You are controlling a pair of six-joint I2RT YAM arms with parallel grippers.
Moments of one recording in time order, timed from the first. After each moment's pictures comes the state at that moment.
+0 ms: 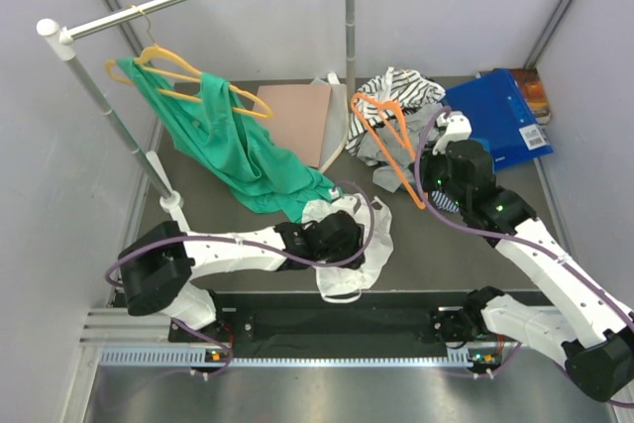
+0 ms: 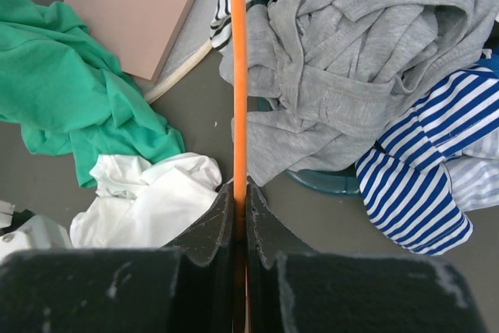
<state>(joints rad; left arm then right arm) -1.15 1.48 0.82 -0.16 -0.15 -0.81 0.52 0.95 0.92 -0.39 0.16 0.29</state>
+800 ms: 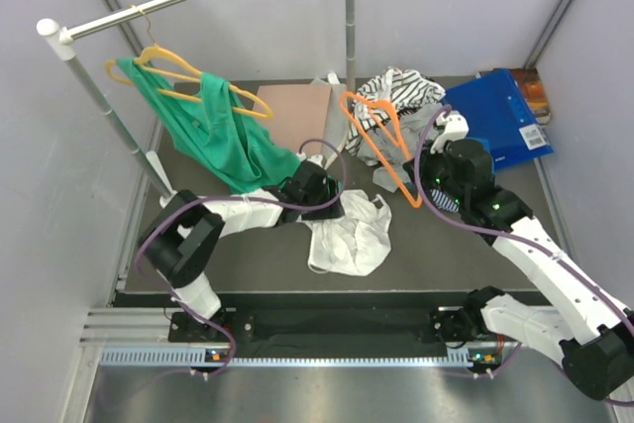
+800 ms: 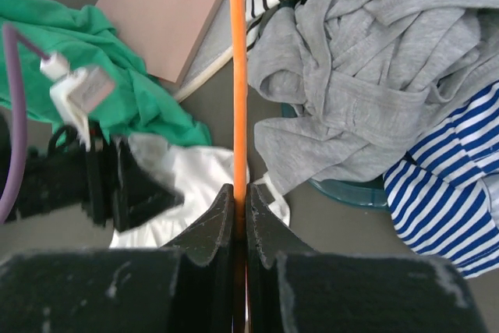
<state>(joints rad) -0.73 1.67 0.87 -0.03 0.02 -0.72 0.49 0.95 0.88 -0.32 0.08 0.32</state>
